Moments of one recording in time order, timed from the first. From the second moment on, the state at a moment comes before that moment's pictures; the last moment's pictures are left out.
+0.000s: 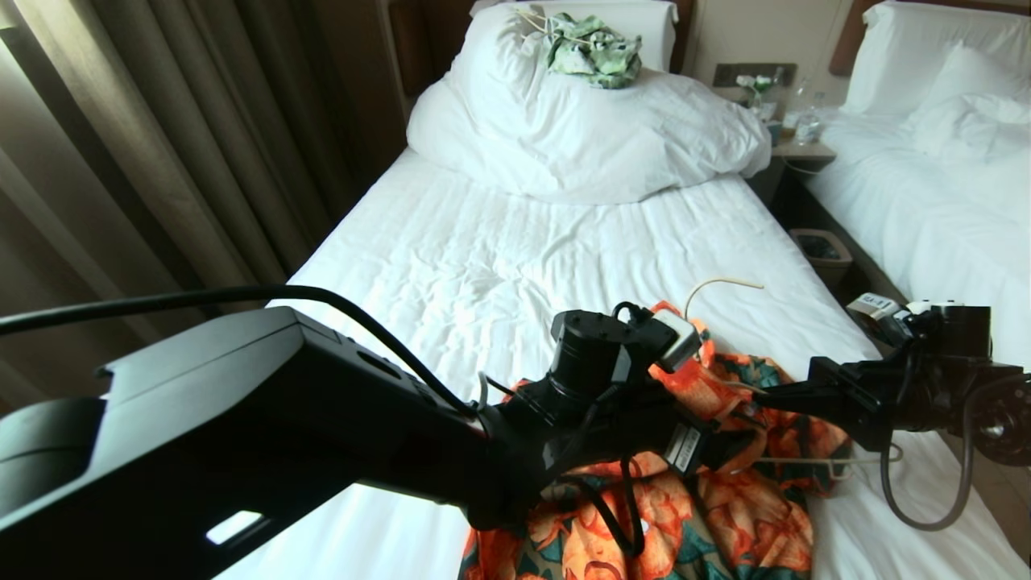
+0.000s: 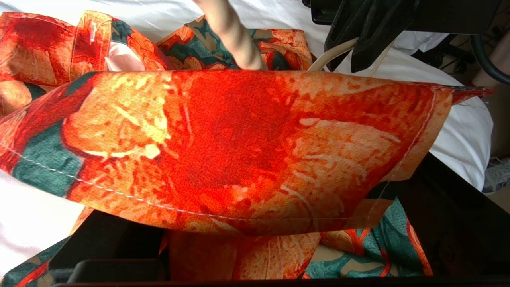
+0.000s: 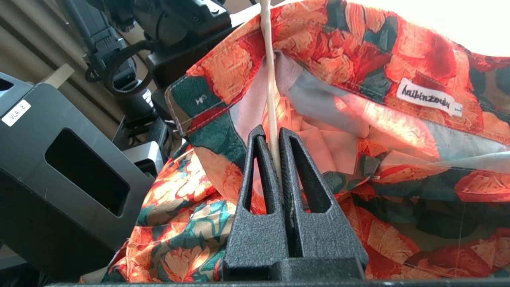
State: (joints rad) left arm -0.92 2.17 -1.24 -0.65 -0.19 0.04; right arm -0.08 1.97 -0.80 -0.70 1.52 -0.22
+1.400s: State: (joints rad) left arm -0.96 2.15 -1.14 -0.71 -0.16 0.05; right arm -0.09 1.98 -0.81 -0.70 1.52 -0.22
